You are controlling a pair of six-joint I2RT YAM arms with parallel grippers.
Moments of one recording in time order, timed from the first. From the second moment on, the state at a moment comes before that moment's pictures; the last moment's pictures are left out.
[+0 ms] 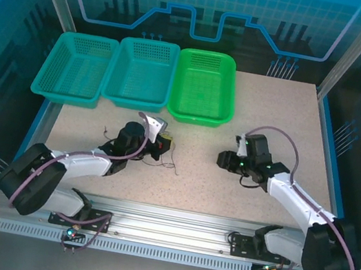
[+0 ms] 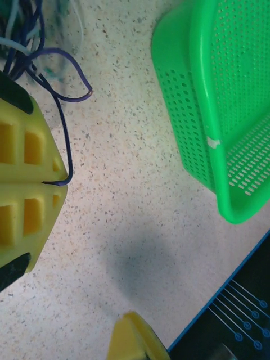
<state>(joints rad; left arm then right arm) -0.53 1.35 0.45 0.50 0.25 -0.30 0.41 1.19 0.67 -0.35 -0.27 0.46</state>
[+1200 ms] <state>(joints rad) -0.64 1.29 0.42 0.15 0.04 -0.57 0.74 2.00 1.41 -0.59 -0.16 0.36</state>
